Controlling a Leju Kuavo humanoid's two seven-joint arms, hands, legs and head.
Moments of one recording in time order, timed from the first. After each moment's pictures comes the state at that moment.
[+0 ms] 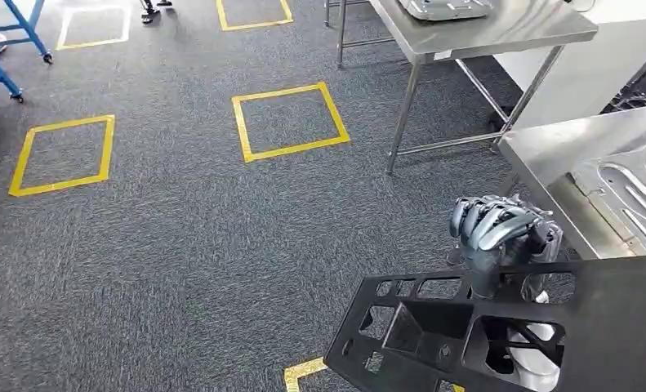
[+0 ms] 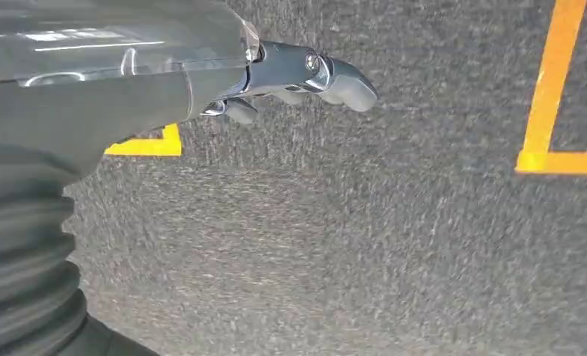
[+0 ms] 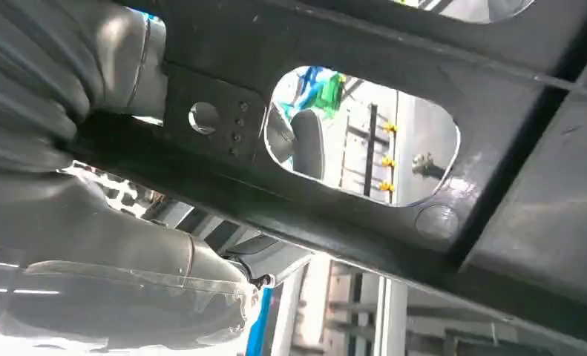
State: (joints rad) left arm -0.09 -0.01 1.29 -0.25 0.59 -0.02 -0.36; right arm -0.11 -0.12 0.14 -2.07 -0.10 0.20 -0.69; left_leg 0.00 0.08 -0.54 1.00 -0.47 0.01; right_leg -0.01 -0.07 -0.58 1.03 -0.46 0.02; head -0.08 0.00
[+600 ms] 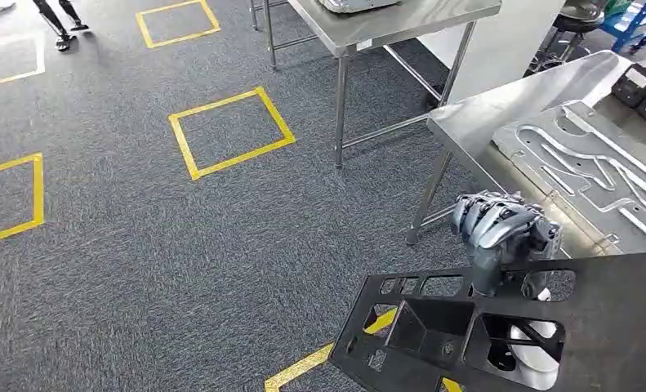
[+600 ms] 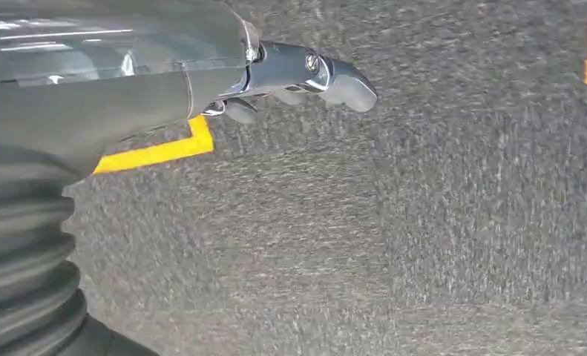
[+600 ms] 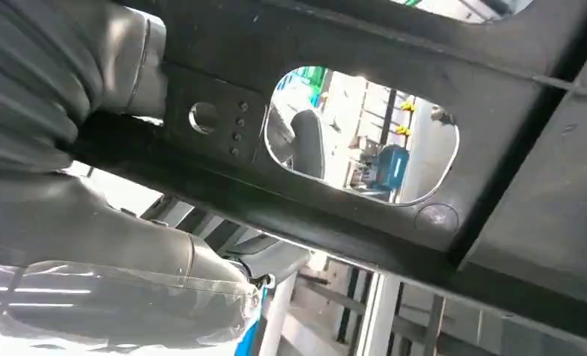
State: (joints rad) left arm -0.09 -0.01 1.30 -0.25 0.59 -0.02 -0.36; right arm -0.12 -0.12 0.14 -2.06 -0.10 0.20 -0.69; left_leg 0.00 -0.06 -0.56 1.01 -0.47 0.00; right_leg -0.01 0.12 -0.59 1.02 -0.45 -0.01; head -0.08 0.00
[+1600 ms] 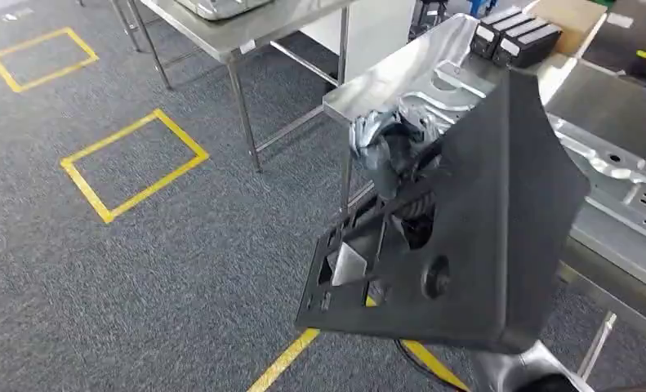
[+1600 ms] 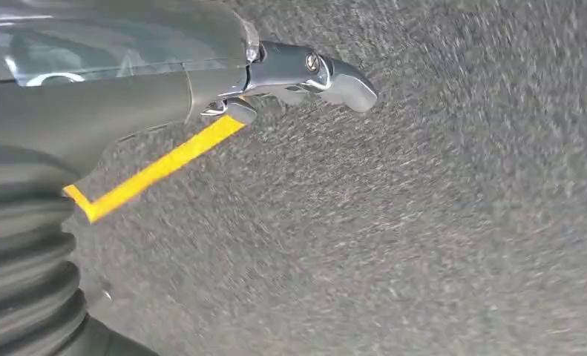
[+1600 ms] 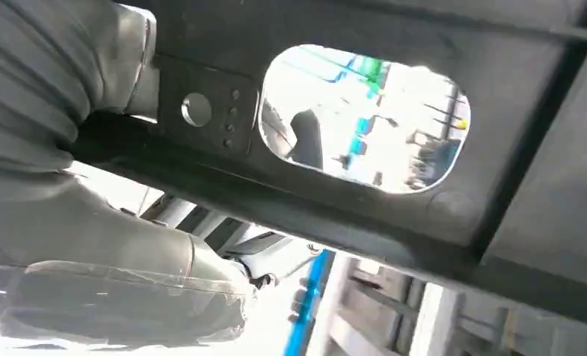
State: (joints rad) left arm -0.11 -0.01 1.30 -0.25 0.59 -0.04 -0.37; right arm -0.60 -0.08 0.40 -1.65 -0.24 0.27 -0.51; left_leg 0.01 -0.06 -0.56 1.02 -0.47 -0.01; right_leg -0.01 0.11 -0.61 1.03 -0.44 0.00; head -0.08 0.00
